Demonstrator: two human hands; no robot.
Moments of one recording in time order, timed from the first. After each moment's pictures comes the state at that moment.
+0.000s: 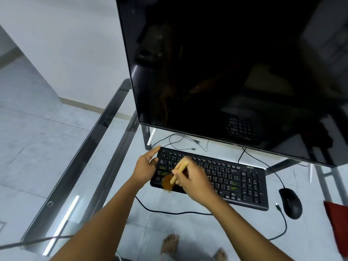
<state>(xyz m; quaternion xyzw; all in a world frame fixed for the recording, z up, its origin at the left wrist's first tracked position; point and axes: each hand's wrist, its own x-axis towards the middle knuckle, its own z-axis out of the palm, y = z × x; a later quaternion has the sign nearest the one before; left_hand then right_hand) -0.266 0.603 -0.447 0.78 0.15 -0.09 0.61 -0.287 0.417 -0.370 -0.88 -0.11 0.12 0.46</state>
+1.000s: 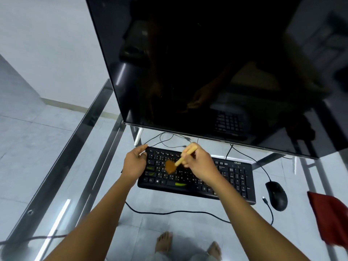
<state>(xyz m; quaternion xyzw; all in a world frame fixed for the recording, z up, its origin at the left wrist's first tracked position) -0.253 0.591 -0.437 0.76 0.24 -0.07 0.60 -0.247 0.378 -0.361 -0.90 -0.04 0.11 0.41</state>
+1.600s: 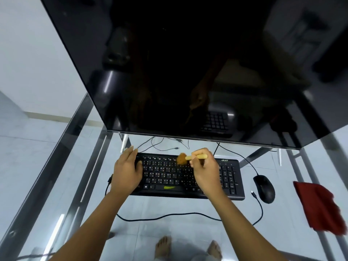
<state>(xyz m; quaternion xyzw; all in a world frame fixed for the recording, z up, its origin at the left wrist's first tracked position) -0.260 0.575 -0.438 0.95 0.03 0.03 0.32 -0.270 0.333 -0.370 -0.90 0.04 -0.03 0.44</state>
